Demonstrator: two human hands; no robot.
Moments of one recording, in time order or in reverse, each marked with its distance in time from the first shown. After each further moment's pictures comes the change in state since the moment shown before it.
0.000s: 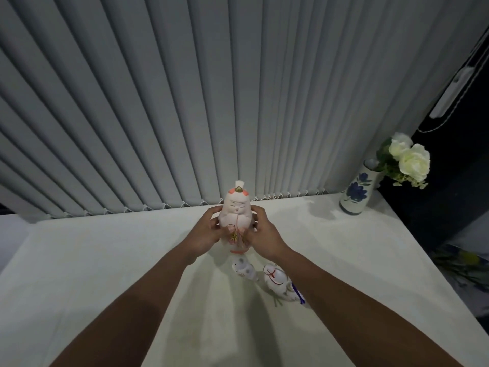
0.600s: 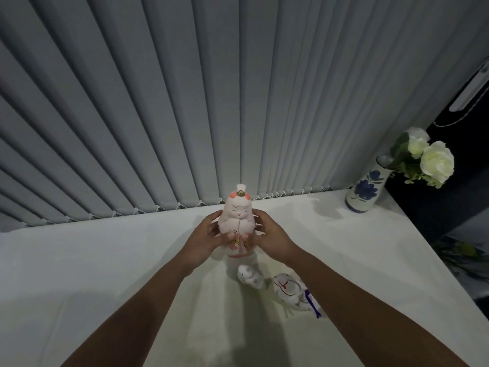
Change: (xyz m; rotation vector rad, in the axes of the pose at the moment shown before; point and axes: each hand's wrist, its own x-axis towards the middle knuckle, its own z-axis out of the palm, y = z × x) left_hand 0.027 -0.020 -0.022 -0.114 -0.074 0.057; right_hand 0.035 0.021 0.003 0.005 -0.063 0.090
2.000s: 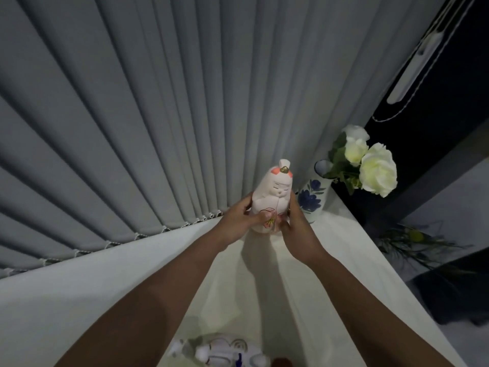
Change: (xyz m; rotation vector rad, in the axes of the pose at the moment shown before) left_hand 0.191 0.023 0.204 0.107 -0.324 0.022; right_hand 0.016 0.053 -0.201 -0.124 0.437 -0.089
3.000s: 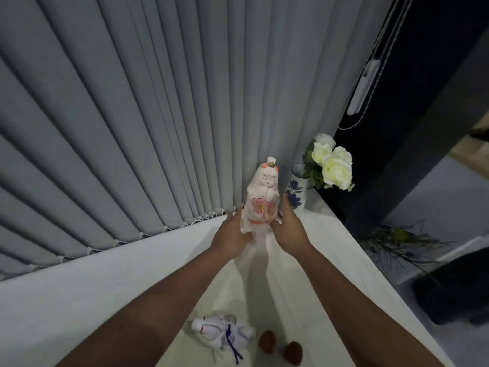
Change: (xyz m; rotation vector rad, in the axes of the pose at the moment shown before) left_hand -0.044 -0.002 0.035 0.726 0.199 -0.163; right_hand -0.027 -0.013 -0.021 -0.108 0.032 0.179
